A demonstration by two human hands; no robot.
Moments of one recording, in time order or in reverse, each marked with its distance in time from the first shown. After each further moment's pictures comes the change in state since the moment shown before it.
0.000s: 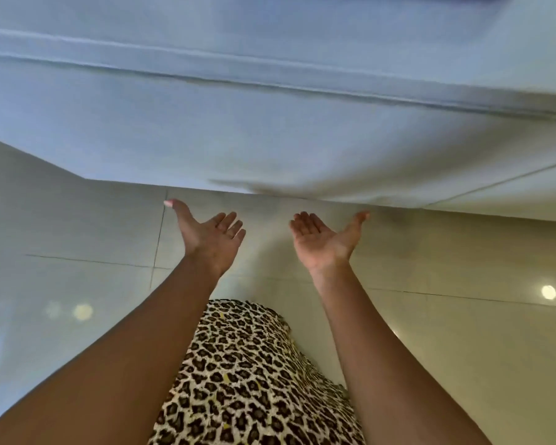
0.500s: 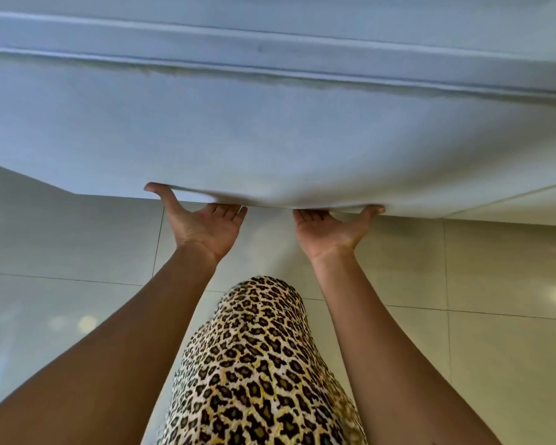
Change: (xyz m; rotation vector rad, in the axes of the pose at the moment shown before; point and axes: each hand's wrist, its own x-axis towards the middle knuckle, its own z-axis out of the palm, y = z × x) left_hand 0.039 0.024 0.010 -0.176 -0.224 0.025; right_hand 0.034 0.003 0.025 0.148 -0.136 -0.063
